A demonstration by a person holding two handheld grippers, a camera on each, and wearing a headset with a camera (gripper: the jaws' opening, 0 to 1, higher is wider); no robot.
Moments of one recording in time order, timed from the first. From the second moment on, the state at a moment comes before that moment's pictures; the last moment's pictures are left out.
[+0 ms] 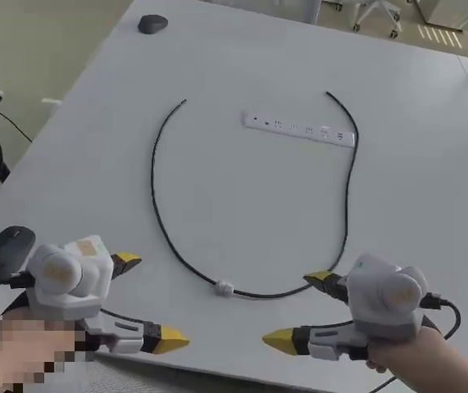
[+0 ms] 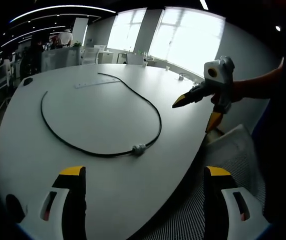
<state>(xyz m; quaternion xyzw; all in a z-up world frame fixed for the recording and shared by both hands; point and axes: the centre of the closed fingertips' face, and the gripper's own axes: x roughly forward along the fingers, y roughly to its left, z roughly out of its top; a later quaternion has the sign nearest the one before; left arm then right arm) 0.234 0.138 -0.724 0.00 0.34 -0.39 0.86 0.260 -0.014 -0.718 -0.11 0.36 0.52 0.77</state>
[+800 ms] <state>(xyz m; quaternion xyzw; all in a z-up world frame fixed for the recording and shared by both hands) 0.225 0.127 -0.735 0.01 0.34 -0.40 0.85 0.291 0.011 -0.742 -0.16 0.38 0.53 0.74</state>
